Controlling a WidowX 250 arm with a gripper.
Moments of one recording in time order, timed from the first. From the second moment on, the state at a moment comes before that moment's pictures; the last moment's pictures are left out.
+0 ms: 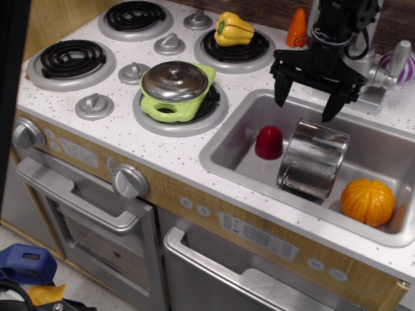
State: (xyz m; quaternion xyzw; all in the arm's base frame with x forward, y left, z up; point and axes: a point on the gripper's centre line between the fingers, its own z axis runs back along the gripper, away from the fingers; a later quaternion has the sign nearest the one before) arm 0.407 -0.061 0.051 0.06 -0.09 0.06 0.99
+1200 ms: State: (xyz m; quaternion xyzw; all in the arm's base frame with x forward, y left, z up) arm 0.417 -0.063 0.033 -0.16 -0.08 0.14 0.97
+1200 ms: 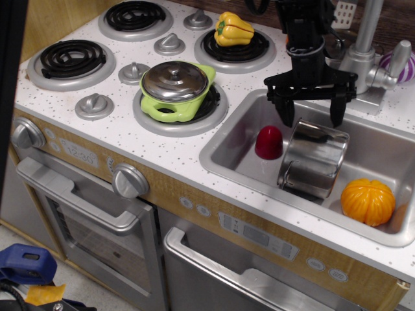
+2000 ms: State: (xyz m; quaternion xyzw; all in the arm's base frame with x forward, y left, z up) arm 0.415 -0.077 0.018 -0.30 -0.05 0.20 0.93
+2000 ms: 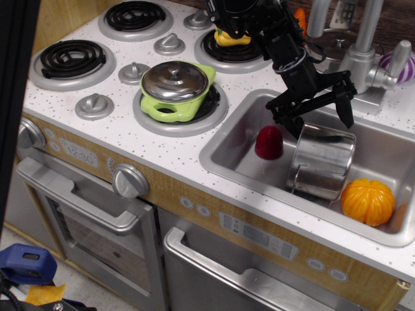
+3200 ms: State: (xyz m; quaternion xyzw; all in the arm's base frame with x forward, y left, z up) arm 0.415 -0.092 0.001 -0.31 -0.02 0.20 0.93
